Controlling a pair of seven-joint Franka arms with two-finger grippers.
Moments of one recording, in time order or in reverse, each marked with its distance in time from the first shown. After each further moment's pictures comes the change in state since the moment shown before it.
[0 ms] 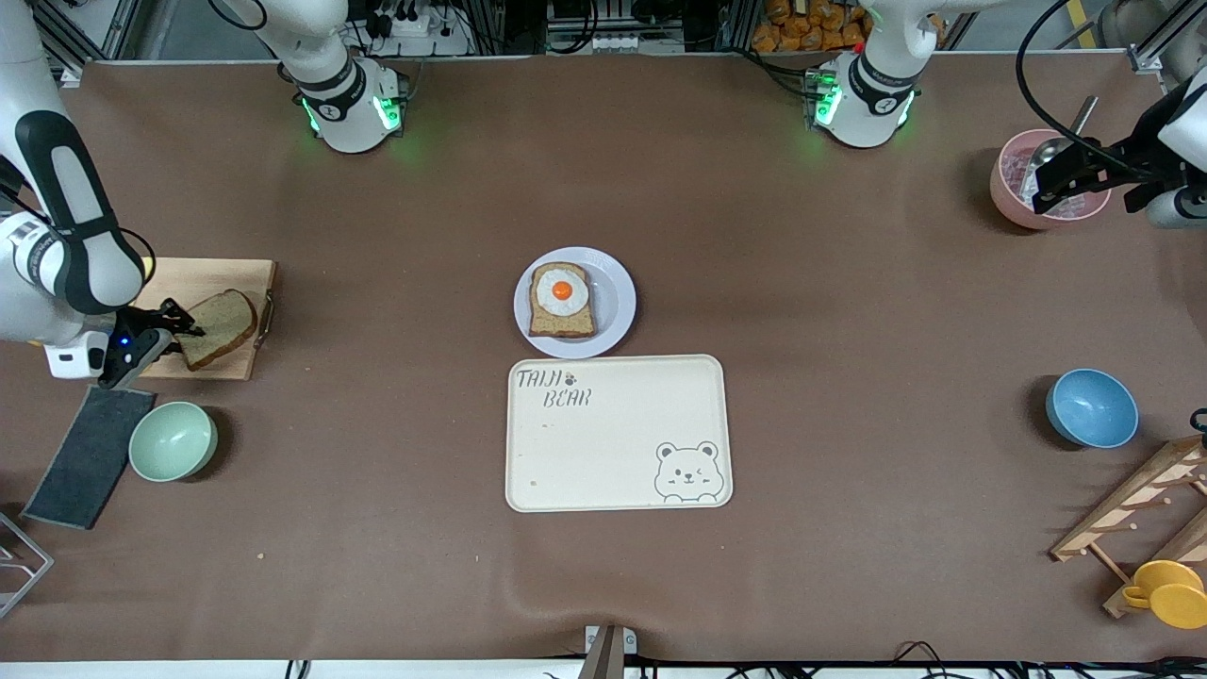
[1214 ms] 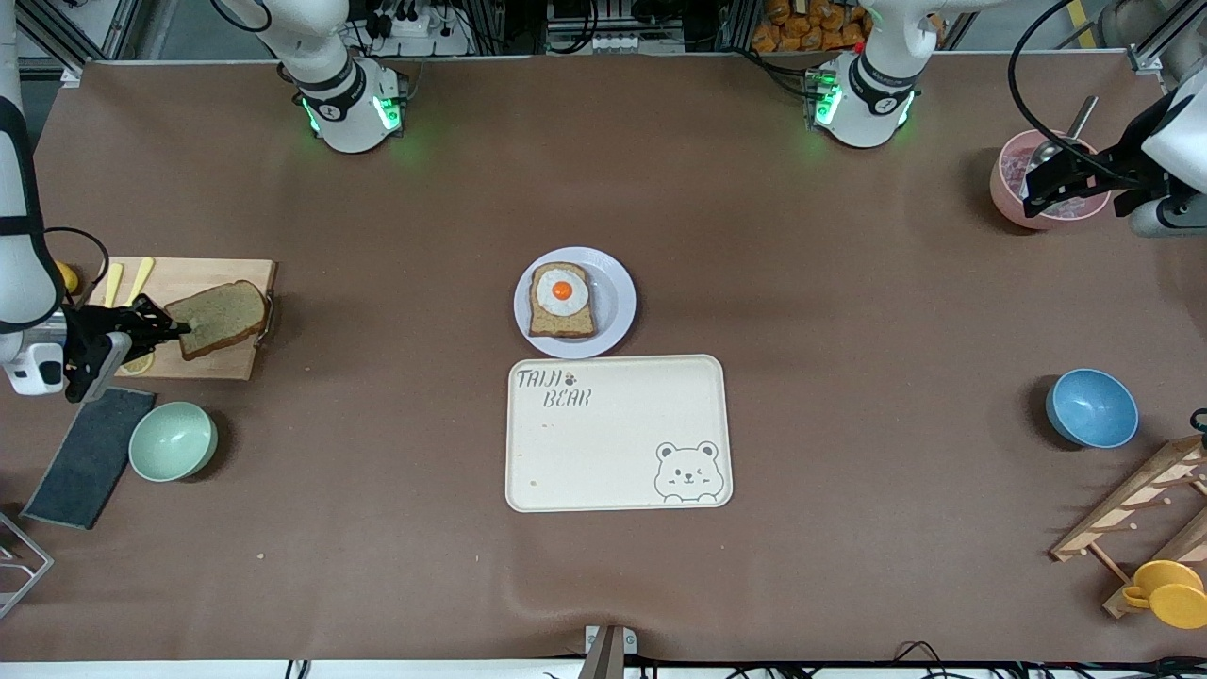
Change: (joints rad) left arm -0.001 0.009 -0.007 -0.007 0.000 -0.003 0.000; right arm 0.060 -0.002 0.020 0.295 0.148 -0.538 -0.009
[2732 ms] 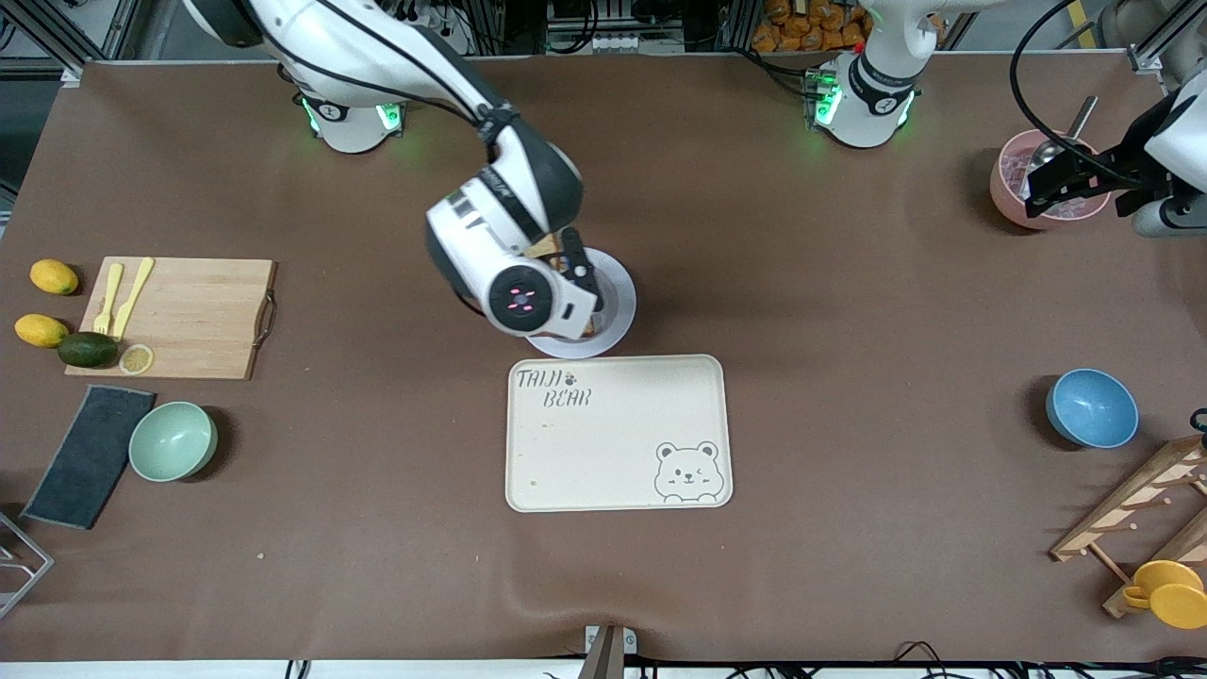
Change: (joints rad) left arm 0.001 0.000 0.003 0.000 0.000 0.000 0.000; right arm 1.065 0.236 0.005 0.441 -0.013 -0.183 -0.064
